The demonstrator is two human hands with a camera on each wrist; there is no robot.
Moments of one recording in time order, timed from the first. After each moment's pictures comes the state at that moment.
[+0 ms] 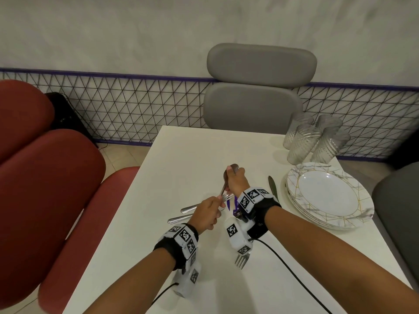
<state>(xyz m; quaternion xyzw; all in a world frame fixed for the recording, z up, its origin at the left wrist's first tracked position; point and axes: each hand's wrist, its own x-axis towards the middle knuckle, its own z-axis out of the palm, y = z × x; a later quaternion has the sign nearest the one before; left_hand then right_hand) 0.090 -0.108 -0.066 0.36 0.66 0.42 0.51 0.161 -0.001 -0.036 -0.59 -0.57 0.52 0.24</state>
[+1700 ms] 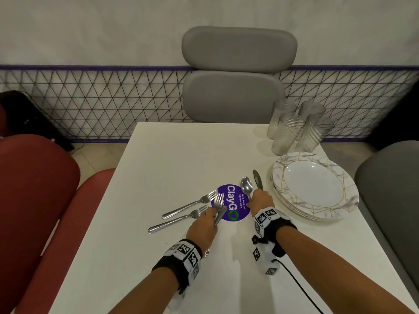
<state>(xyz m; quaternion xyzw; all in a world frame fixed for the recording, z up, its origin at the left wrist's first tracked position) 0.121 -0.089 -0.117 0.58 0.74 0.15 0.29 0.262 0.024 -0.096 -0.69 -0.69 0.24 -0.01</state>
